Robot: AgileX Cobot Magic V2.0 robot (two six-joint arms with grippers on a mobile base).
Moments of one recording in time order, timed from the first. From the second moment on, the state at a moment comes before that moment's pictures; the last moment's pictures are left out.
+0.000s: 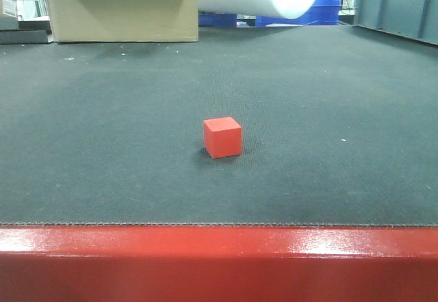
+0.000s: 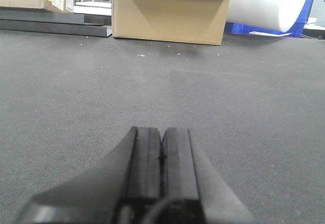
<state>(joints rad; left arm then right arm) -0.05 -0.01 0.03 0.00 0.01 -0.04 0.63 0.60 -0.56 -0.12 0.43 0.31</state>
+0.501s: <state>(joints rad) -0.05 -0.01 0.03 0.00 0.01 -0.04 0.63 0.60 -0.56 -0.12 0.43 0.31</state>
